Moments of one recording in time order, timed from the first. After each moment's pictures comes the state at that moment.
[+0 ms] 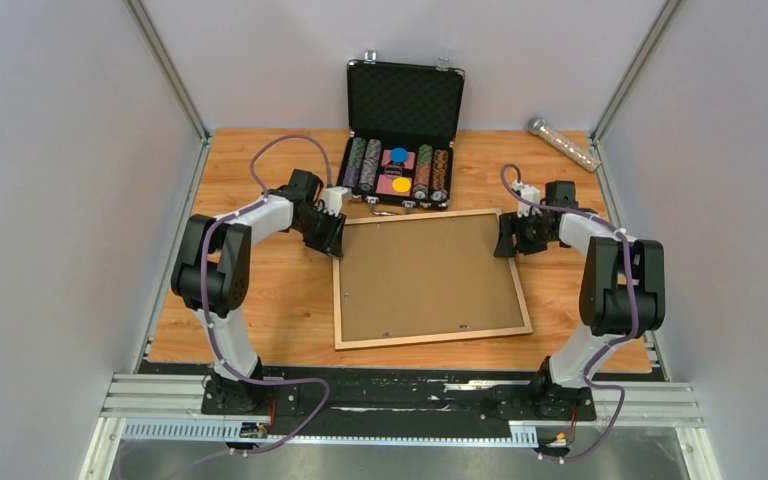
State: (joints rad) left arm -0.27 1.86 1.19 -0.53 0.42 0.14; right arm -0.09 1.72 1.00 -0.41 -0.46 -0.28
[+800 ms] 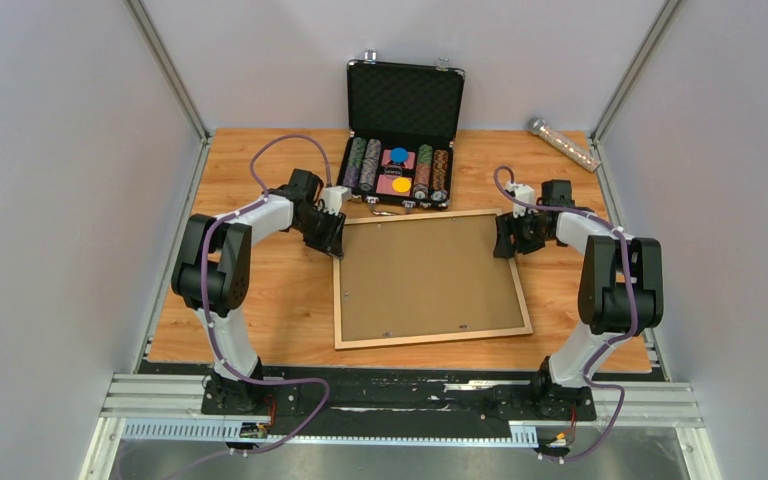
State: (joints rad) left arm -0.27 1.87 1.19 -0.53 0.43 0.13; right arm -0.07 1.73 1.01 -0.41 -0.45 -0.34
